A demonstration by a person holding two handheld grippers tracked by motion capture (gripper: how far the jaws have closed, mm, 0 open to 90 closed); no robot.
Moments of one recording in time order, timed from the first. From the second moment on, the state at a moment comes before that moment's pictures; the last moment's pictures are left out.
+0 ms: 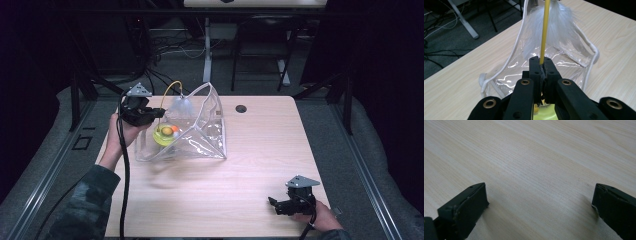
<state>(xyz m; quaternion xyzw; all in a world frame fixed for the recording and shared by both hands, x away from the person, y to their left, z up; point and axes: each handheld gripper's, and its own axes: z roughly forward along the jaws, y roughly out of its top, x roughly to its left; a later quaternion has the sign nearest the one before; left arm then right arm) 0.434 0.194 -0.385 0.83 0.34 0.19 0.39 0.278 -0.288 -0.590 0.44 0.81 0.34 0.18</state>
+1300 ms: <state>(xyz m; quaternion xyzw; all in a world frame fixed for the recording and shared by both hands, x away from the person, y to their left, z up) 0.467 0.177 -0.445 0.84 0.37 0.16 0.37 0.278 -0.288 -0.590 0.44 0.81 0.33 0.18</state>
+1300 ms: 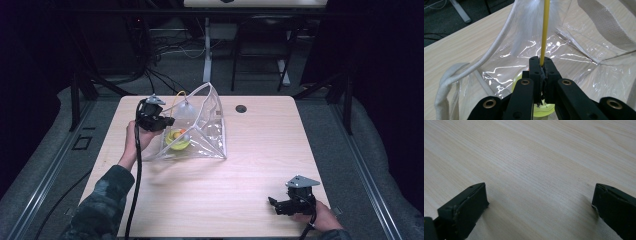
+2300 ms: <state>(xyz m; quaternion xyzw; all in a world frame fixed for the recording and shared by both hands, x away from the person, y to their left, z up) 0.454 0.191 -0.433 0.82 0.39 0.15 0.39 0.278 -0.288 -0.590 0.44 0.81 0.33 0.18</state>
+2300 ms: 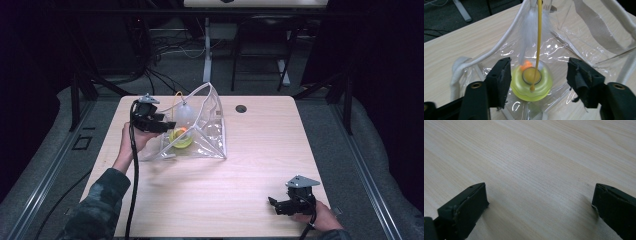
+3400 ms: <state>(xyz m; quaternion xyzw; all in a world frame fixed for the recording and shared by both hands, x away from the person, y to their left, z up) 0.386 0.255 -0.410 0.81 0.42 0.19 0.37 0.278 -0.288 -0.590 0.44 0.81 0.34 0.18</state>
